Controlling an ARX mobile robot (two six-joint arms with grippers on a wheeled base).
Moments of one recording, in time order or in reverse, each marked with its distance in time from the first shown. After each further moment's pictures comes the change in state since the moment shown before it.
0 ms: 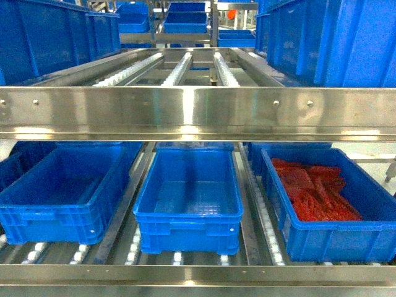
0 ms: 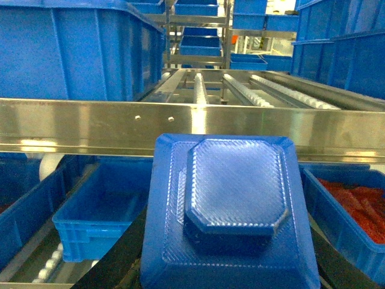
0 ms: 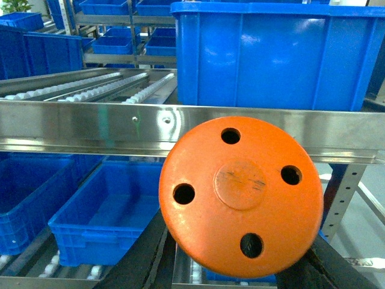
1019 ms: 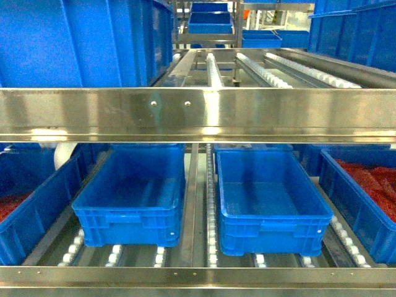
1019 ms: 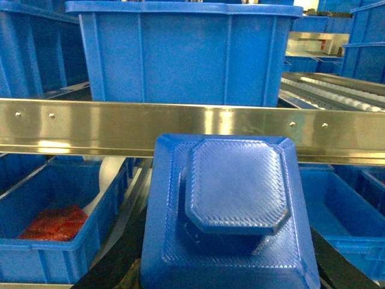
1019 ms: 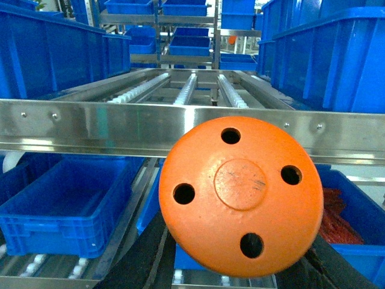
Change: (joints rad) left arm 0.000 0.000 0.000 -0.002 0.000 0.000; right arm 0.000 0.000 0.000 -0.004 0.000 0.000
